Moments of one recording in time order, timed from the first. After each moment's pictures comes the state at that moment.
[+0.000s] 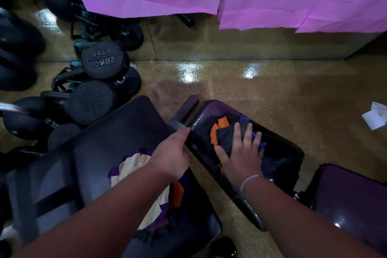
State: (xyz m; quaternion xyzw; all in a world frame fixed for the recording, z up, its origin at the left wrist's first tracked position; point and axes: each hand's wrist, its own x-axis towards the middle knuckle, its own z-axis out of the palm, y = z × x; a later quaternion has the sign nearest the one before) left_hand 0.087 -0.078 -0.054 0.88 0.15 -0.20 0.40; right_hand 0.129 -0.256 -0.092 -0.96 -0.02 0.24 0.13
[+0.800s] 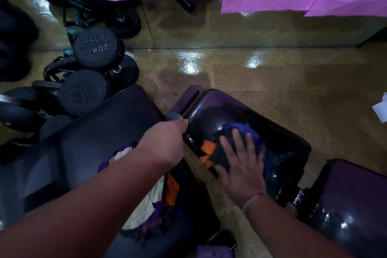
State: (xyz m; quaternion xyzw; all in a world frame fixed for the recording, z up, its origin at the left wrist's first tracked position) left_hand 0.111 -0.079 -0.050 0.94 0.09 -0.25 0.23; right_hand 0.094 -0.289 -0.137 -0.97 -0.21 0.11 0.08
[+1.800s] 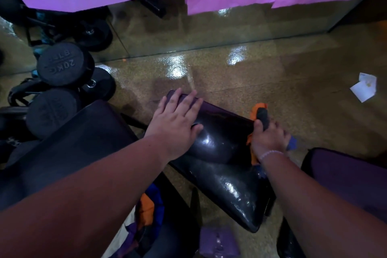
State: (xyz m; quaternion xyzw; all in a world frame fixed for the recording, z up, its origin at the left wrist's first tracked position) left_hand 0.168 -0.131 -0.088 0.99 -0.09 -0.13 0.06; right_hand 0.198 -0.361 -0.157 -0.95 0.23 0.15 0.17
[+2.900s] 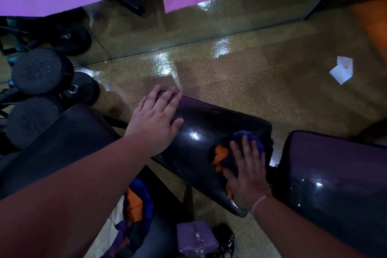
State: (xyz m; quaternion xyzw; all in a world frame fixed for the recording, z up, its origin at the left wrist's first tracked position) left_hand 0.167 -0.128 -0.097 0.99 -0.09 -0.10 0.06; right_hand 0.072 -0.390 -0.172 -0.98 -0.07 0.13 0.16
